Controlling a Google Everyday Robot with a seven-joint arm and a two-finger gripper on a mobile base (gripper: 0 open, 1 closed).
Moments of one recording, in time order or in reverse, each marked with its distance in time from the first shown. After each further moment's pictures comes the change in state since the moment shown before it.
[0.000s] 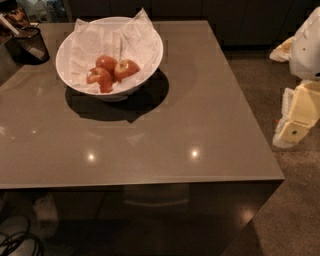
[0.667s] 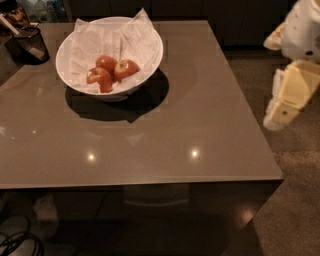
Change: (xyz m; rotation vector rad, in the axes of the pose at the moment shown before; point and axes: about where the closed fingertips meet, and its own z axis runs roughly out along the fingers) arm -0.017 -0.017 -0.008 -0.015 -0.011 0.022
